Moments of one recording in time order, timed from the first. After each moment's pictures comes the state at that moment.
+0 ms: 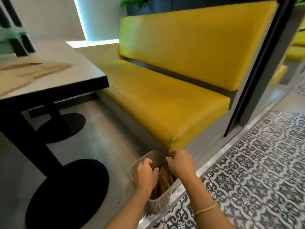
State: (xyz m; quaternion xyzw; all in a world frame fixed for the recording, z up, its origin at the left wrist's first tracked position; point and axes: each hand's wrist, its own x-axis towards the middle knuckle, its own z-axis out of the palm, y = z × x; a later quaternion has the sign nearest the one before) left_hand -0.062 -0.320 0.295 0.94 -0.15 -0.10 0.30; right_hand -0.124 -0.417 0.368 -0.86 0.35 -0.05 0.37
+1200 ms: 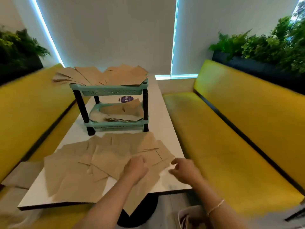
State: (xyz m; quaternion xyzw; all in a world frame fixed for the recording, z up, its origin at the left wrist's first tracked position) left_hand 0.053 -0.096 0.701 0.96 0.03 -0.11 0.26; right_hand 0.016 -0.278 0.730 -0.96 0.05 0.14 0.25
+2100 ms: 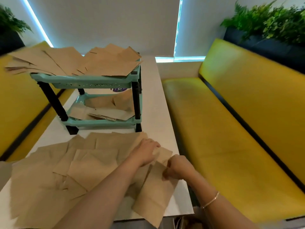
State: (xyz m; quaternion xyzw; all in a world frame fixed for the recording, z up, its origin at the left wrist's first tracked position) left_hand 0.177 -0.157 0.683 0.96 -0.14 -0.14 0.20; right_hand 0.120 -0.290 0.714 -0.95 0.04 0.27 0.17
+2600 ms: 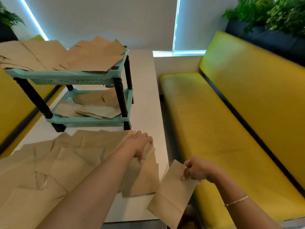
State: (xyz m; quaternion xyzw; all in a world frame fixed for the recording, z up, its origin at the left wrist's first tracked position) left_hand 0.215 -0.190 0.695 0.95 -0.20 -0.22 -0.05; right_hand 0.128 -0.406 0.710 -0.89 0.05 0.36 0.27
